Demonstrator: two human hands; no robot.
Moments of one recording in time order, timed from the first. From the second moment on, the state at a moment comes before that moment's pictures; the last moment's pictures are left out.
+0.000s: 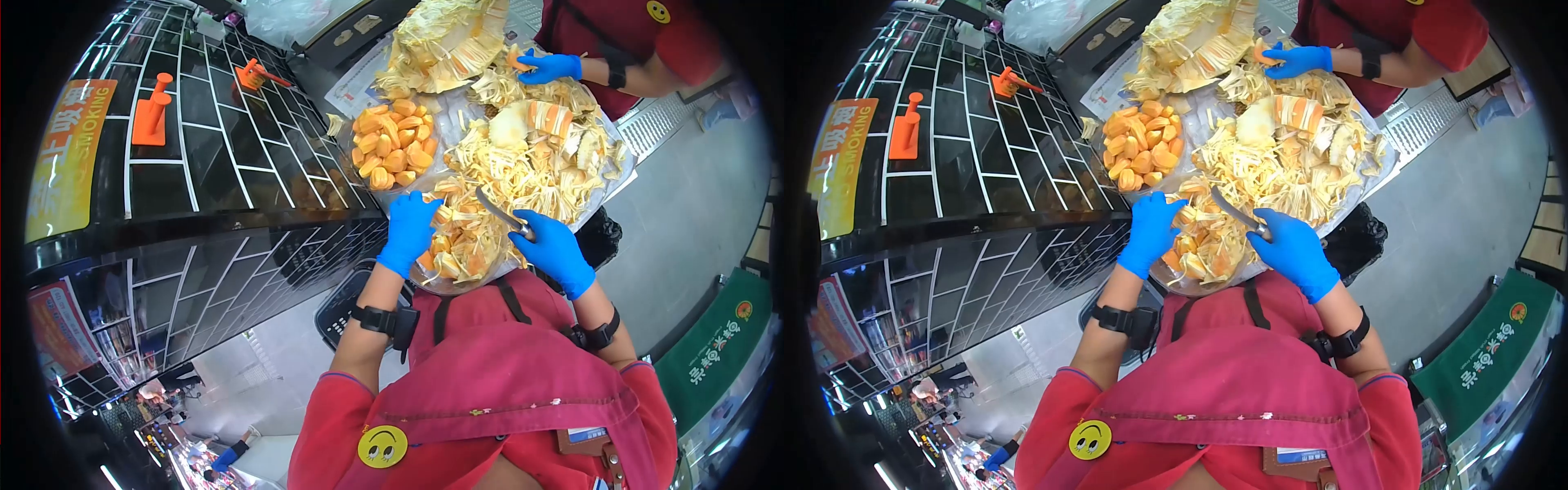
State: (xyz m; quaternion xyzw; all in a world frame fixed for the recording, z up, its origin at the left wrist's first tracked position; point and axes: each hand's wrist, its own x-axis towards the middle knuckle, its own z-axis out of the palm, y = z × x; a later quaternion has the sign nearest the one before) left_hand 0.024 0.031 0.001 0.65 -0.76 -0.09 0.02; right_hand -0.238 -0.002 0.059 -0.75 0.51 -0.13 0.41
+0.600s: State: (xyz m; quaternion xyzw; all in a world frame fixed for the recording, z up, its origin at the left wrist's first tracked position) left_hand -0.017 0.064 0.066 0.56 -0.37 -0.59 0.45; right_hand -0.190 -0.011 0.077 -0.65 0.39 -0.20 0.62
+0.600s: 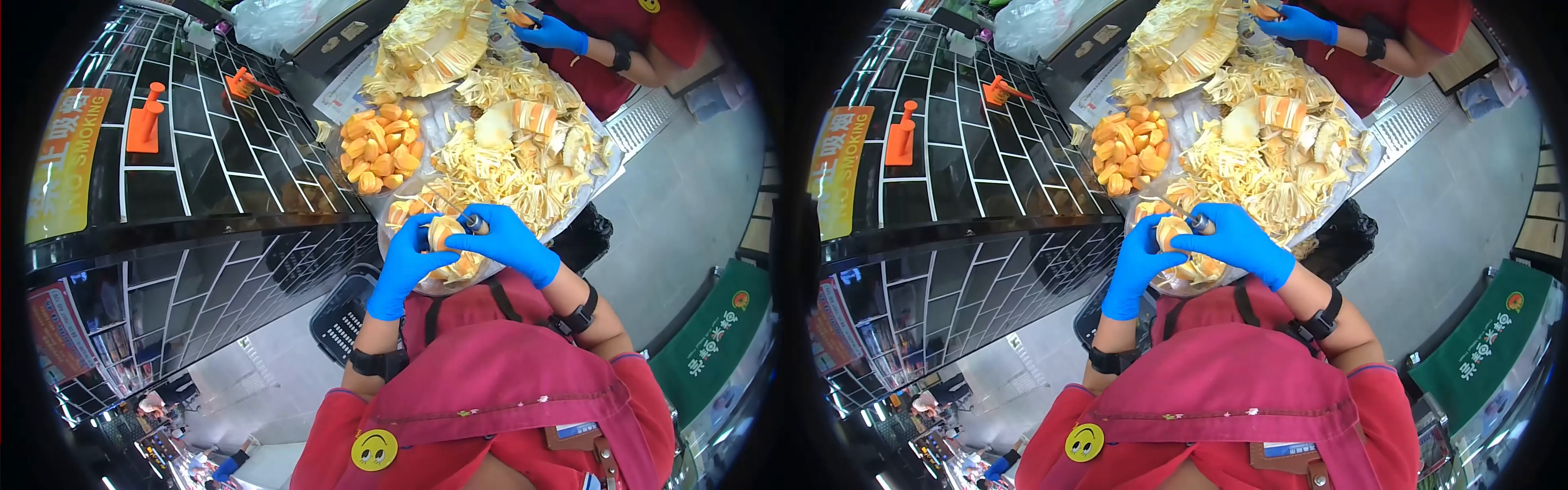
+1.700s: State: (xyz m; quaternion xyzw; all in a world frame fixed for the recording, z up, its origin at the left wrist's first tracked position) left_hand -0.051 0.063 0.064 0.32 -0.07 -0.72 0.61; right_hand -0.275 0.010 0.085 -0.75 0.52 -0.26 0.31
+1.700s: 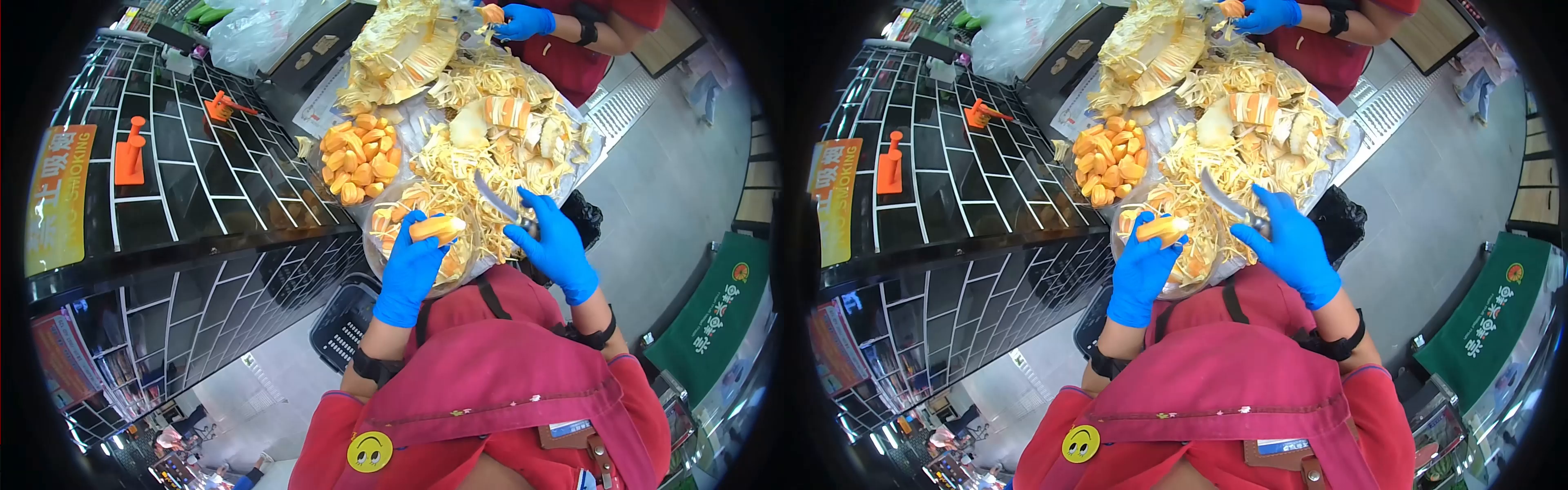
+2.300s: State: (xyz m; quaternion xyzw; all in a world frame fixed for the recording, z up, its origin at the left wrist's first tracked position) left_hand -0.070 0.067 0.101 0.52 -0.30 -0.52 0.61; right_hand -0.242 0.032 0.124 -0.68 0.39 -0.25 0.57
